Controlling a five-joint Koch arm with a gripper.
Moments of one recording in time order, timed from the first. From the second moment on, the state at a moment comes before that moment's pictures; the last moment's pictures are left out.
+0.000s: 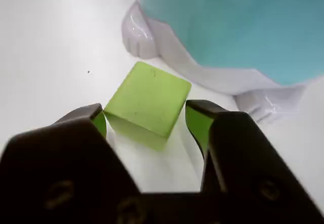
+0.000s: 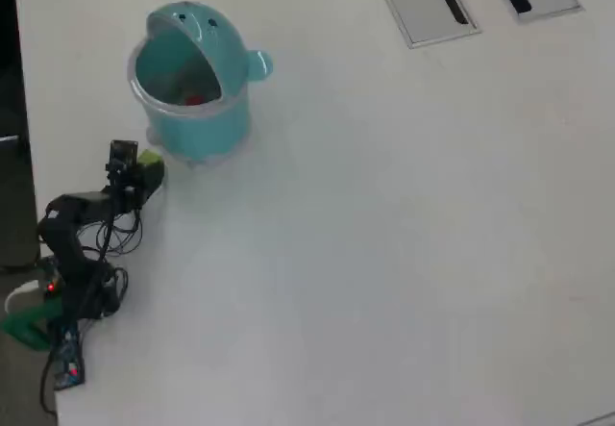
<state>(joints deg) -59.9 86.7 141.7 -20.7 -100.0</state>
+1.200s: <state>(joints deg) -63.6 88.8 143.1 -22.9 -93.9</state>
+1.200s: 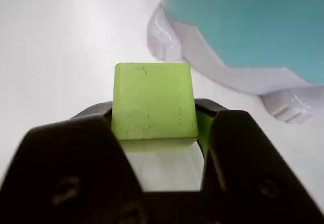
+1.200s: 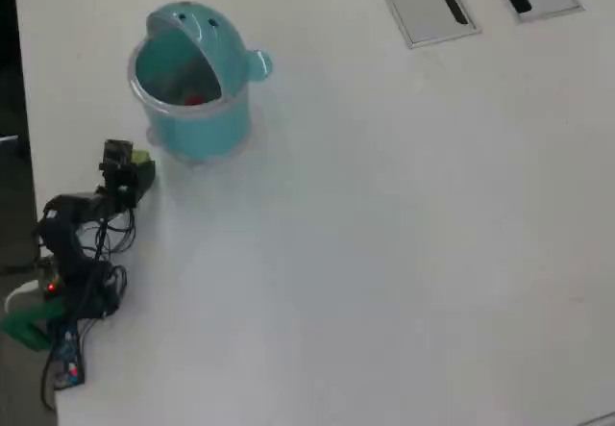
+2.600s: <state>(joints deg) -55.7 89.6 88.2 14.0 -83.1</state>
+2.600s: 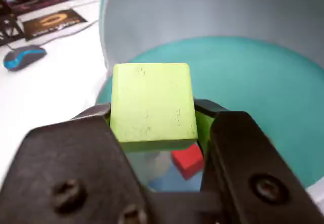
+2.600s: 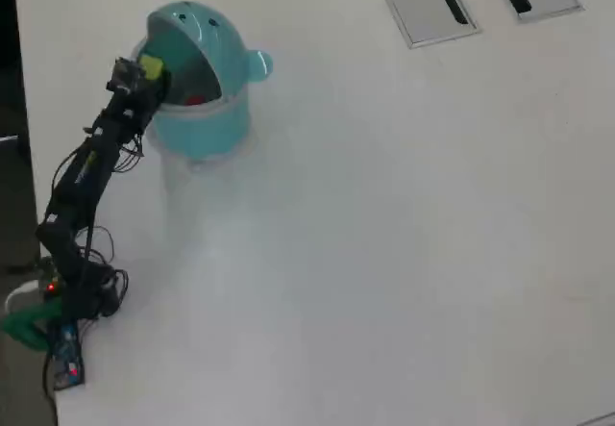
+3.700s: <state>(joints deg) -52.1 108.4 114.7 5.5 -102.2</state>
